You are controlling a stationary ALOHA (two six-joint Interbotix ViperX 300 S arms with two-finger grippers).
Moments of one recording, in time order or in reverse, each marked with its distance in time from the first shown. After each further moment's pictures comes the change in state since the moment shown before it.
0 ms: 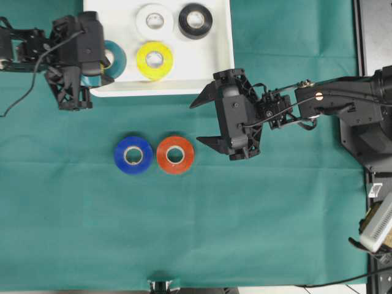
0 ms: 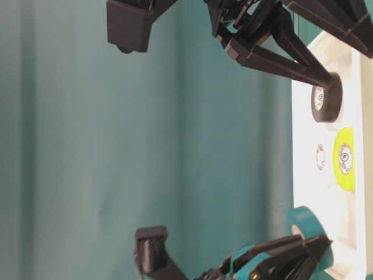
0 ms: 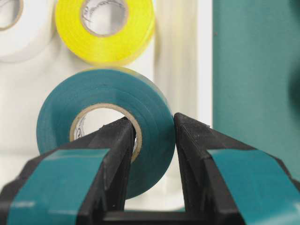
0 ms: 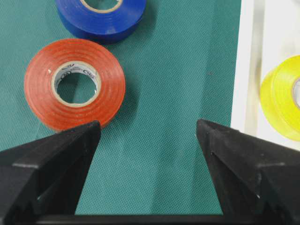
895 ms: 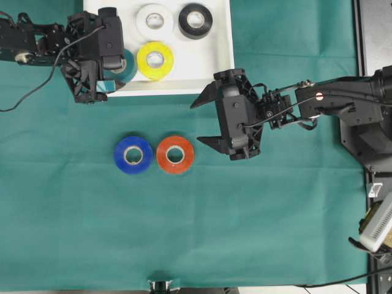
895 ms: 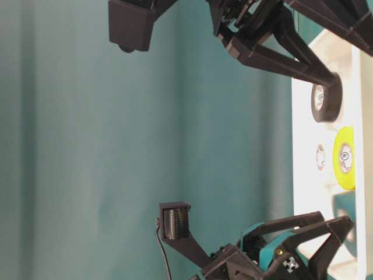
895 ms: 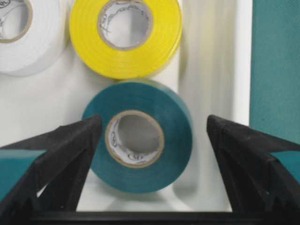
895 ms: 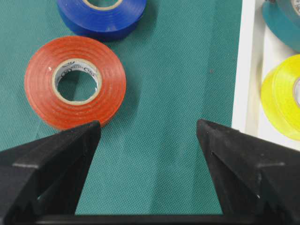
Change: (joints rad) left arm 0.032 0.107 -0.061 -0.002 -0.014 0.014; right arm 0.002 0.000 0.003 0.000 0.000 0.000
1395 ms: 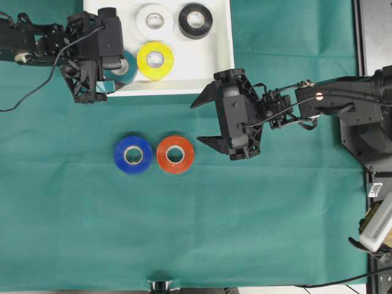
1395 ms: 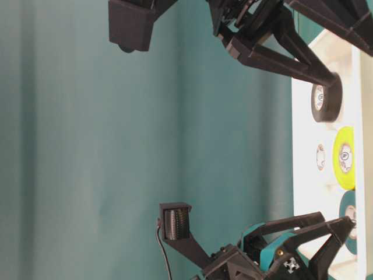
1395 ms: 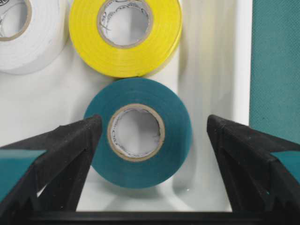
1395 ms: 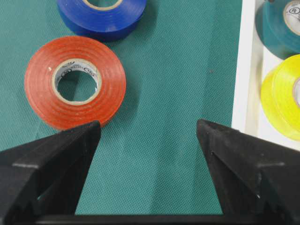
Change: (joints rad) left arm 0.000 0.000 0.002 0.002 0.000 -0.002; right arm 0.000 0.000 0.000 0.002 -0.002 0.000
